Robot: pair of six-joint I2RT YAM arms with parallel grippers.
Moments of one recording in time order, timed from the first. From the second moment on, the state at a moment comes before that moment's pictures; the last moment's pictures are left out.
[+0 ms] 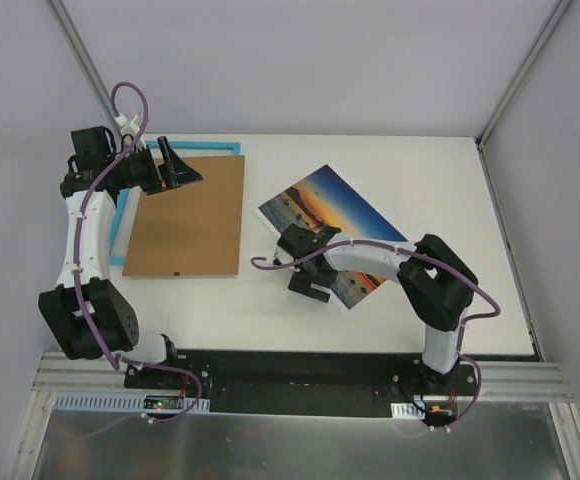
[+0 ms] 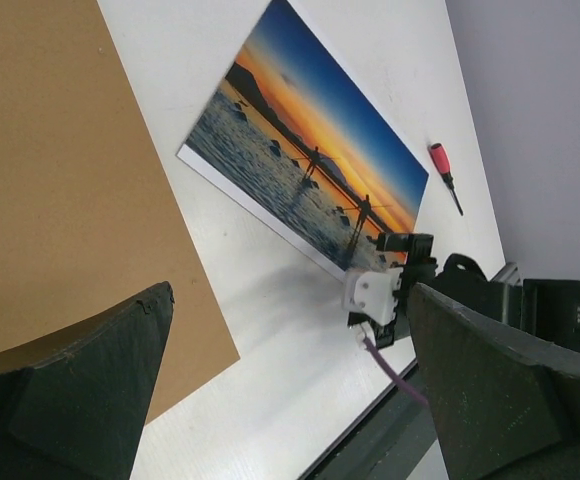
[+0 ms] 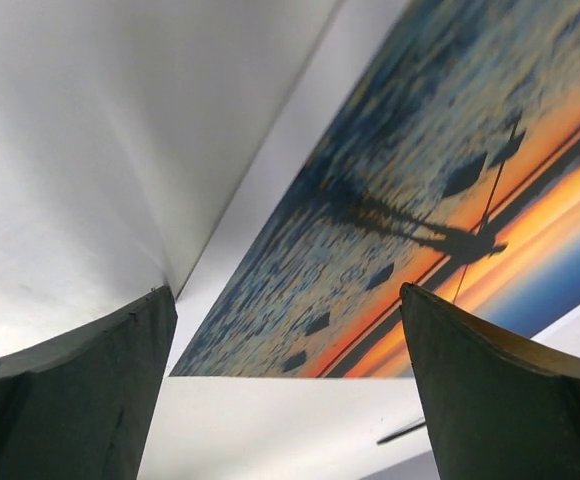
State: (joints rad) left arm 0.25 1.43 1.37 -0.65 0.96 -0.21; right arm 0.97 1.89 1.27 -0.79 0.25 -0.33
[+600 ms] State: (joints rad) left arm -0.14 1.85 1.68 -0.64 0.82 -0.21; right arm 0.71 1.78 1.12 -0.82 0.24 -0.40
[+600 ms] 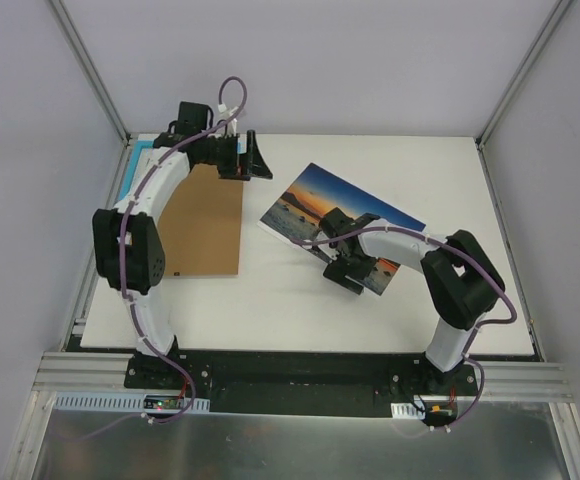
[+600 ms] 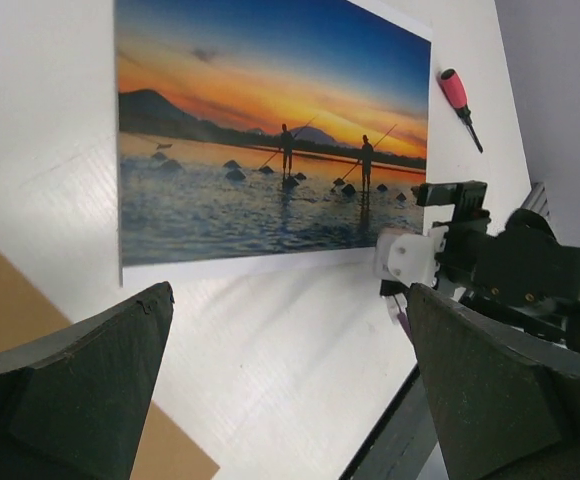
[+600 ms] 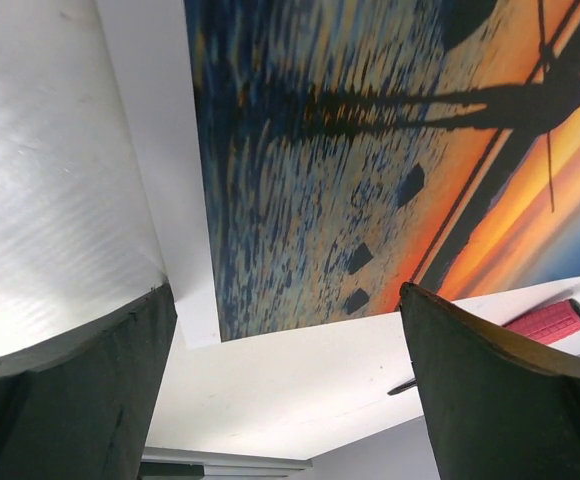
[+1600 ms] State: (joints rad) left arm -0.42 2.25 1.75 -0.59 0.64 -0.28; right arm 0.53 1.68 1.00 -0.76 0.18 -0.47
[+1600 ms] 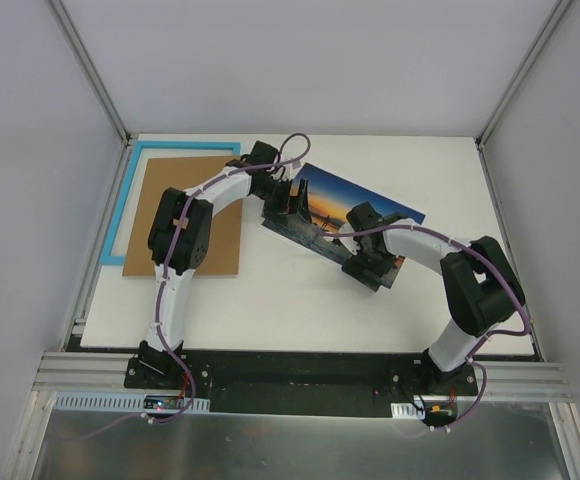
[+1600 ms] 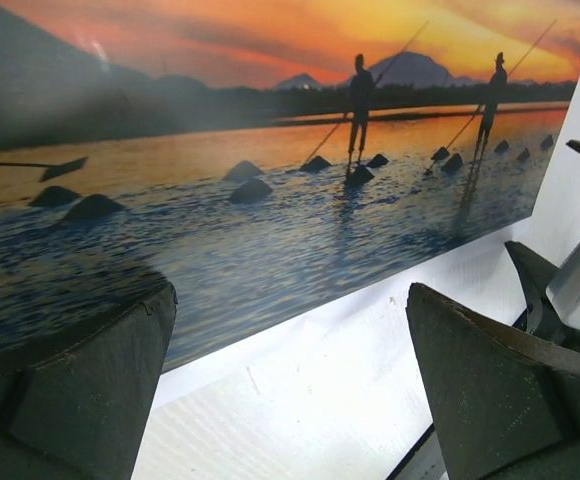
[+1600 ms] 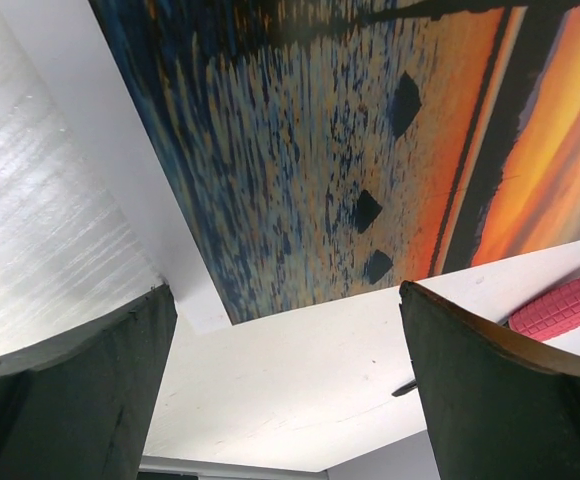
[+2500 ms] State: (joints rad) left arm -0.47 2.17 1.58 -0.50 0.71 -0.31; right arm 0.39 1.74 1.07 -0.56 0.29 -0.56
